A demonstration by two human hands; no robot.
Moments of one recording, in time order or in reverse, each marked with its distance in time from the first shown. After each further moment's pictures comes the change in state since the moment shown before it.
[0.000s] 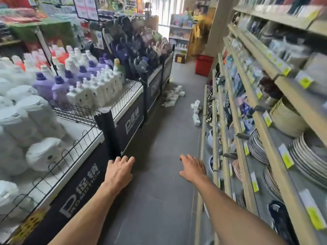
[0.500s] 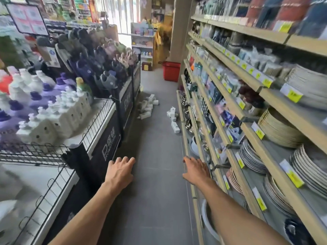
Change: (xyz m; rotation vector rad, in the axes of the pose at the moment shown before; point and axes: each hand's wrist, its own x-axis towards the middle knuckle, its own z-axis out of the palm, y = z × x) left_hand 0.205 -0.013 -0.045 0.027 0.063 0.250; right_hand 0.117 0.016 -0.053 0.046 0.059 0.254
